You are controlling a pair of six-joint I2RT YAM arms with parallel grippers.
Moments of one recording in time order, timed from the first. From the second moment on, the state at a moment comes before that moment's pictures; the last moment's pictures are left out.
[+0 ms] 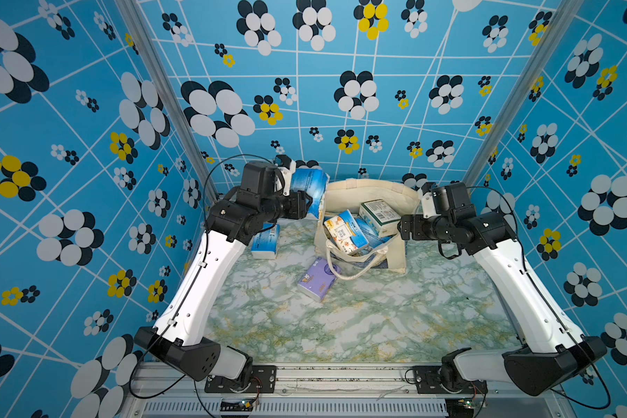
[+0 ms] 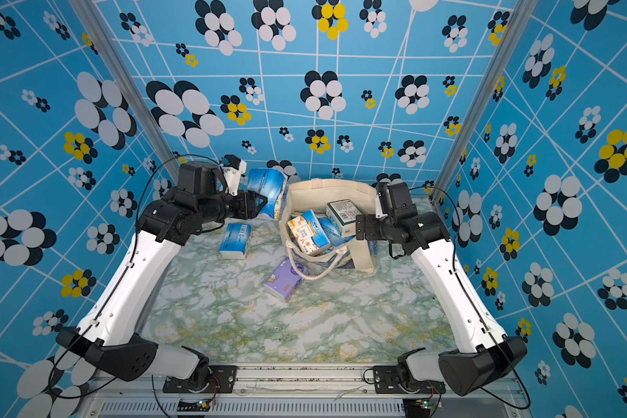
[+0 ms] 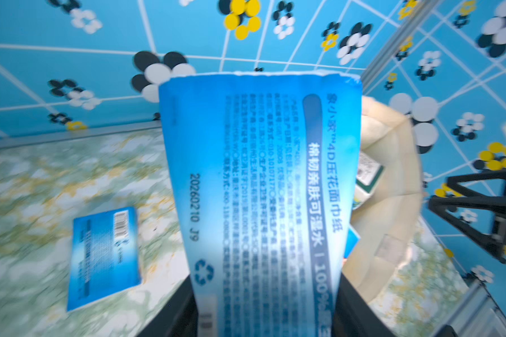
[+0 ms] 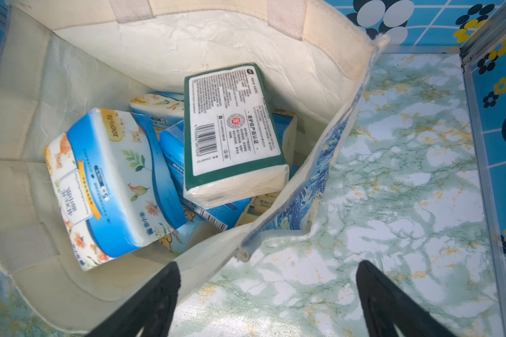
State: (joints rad) left arm -0.43 1.48 1.88 -0.90 0.20 -0.24; right arm 0.34 1.37 1.62 -1.07 0.09 0.22
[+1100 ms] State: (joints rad) left arm -0.63 1.97 2.15 -0.75 -0.08 0.09; right arm 0.34 1.57 1.80 -1.00 0.01 0.20
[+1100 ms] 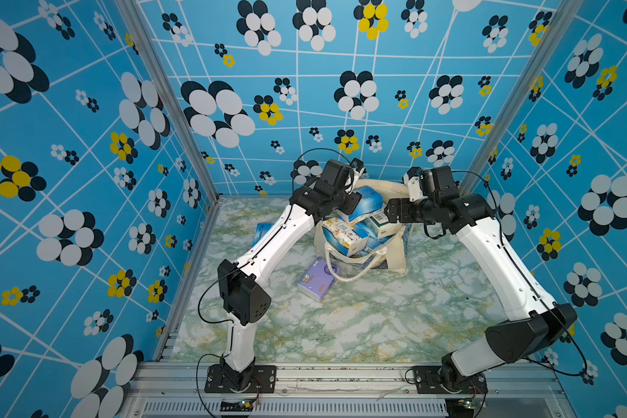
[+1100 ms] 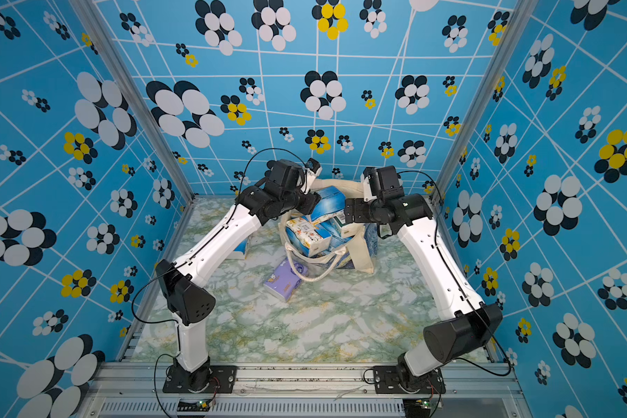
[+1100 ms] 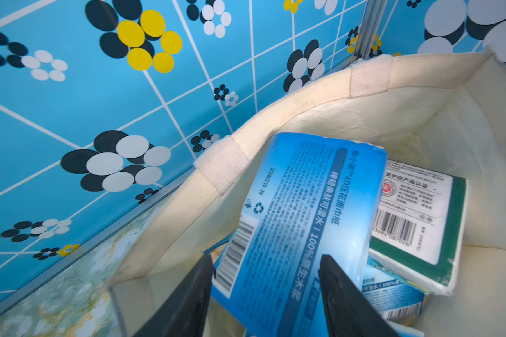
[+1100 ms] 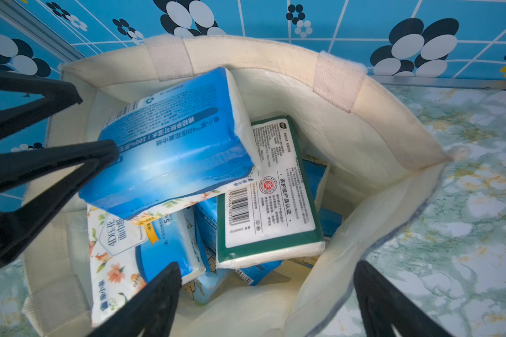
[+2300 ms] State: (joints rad) left arm -0.48 1.84 2.04 -1.02 0.11 -0.22; right arm 0.34 1.86 2.09 -1.02 -0.15 0.16
